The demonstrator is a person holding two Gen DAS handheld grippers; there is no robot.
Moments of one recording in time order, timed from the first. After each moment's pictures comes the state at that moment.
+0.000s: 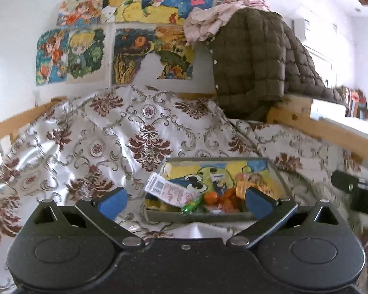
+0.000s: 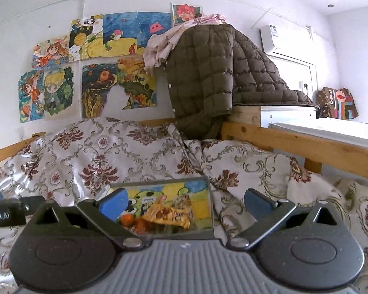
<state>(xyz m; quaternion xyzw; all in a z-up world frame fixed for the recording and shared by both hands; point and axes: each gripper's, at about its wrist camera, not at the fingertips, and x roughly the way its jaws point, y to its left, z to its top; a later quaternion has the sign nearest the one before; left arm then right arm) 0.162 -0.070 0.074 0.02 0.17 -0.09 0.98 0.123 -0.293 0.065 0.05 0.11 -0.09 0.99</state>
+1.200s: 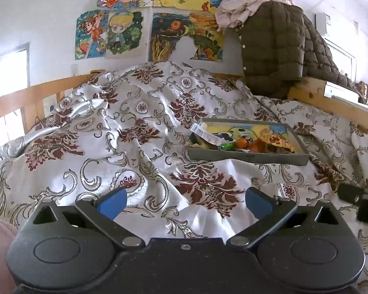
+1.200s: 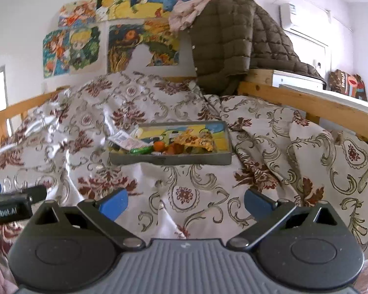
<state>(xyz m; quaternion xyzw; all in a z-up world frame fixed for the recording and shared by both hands) 0.035 0.000 0.019 -0.01 0.21 -0.03 0.98 0.007 -0.215 0.024 0.01 0.21 -0.06 0.98</state>
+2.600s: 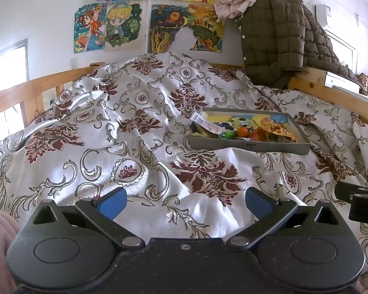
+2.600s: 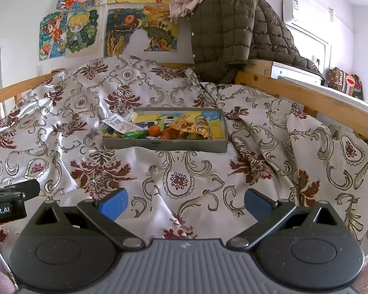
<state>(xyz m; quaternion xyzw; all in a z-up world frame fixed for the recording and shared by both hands) 0.035 -0.003 0.011 0.00 0.23 -0.03 0.97 0.013 -0.213 0.018 0.00 0.24 -0.07 0.97</state>
